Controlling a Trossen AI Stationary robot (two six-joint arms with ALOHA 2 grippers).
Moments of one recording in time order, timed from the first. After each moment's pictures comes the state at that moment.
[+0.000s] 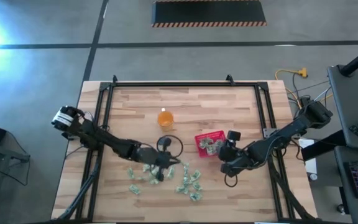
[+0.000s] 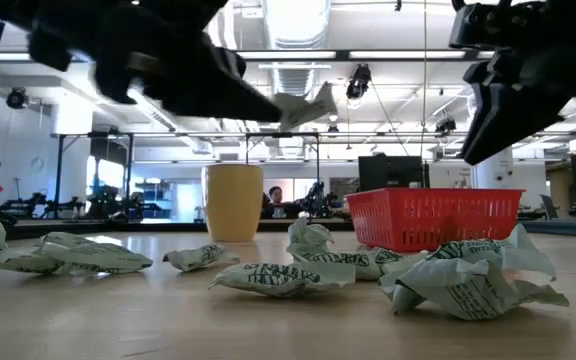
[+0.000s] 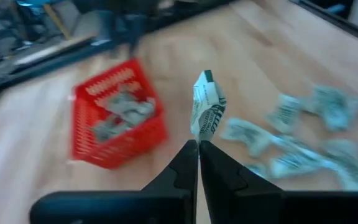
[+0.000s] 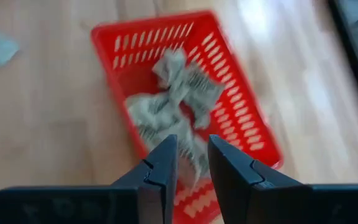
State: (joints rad) left arm -0.34 1.59 0.73 0.46 -0.28 0.17; right arm 0.53 1.45 0.85 -0.72 0.63 0.59
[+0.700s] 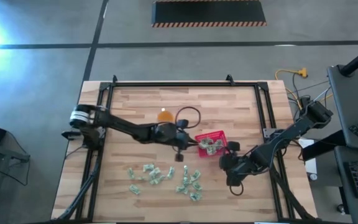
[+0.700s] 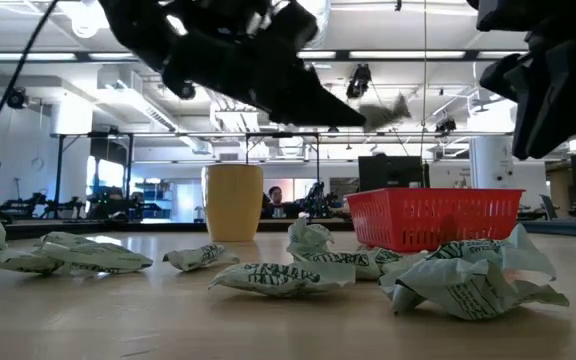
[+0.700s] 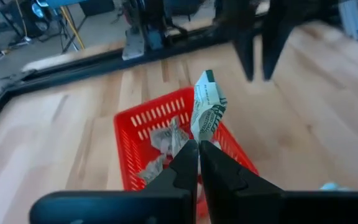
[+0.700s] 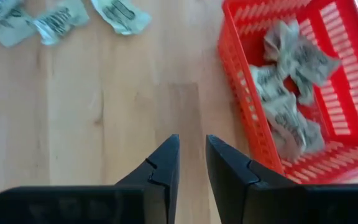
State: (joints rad) left arm -0.06 1.78 0.99 0.46 -0.01 0.20; right arm 0.61 1.45 0.89 -0.69 0.37 0.62
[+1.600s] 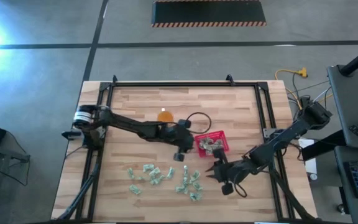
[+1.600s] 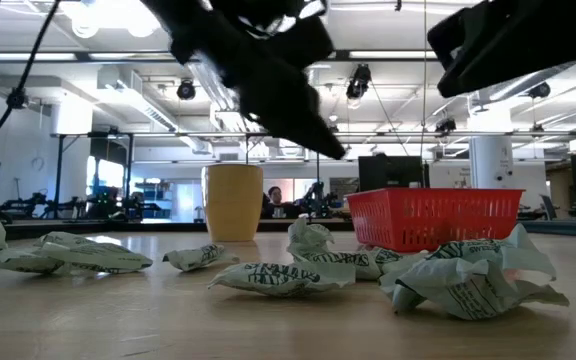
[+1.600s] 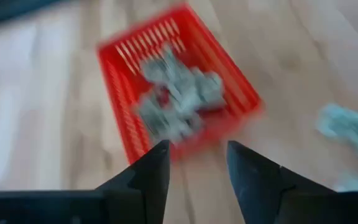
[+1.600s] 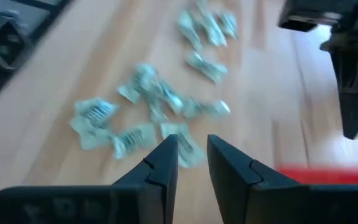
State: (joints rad) left arm -0.07 1.80 1.19 -0.06 -0.06 0.24; right arm 0.60 1.47 0.77 -0.02 0.38 0.16
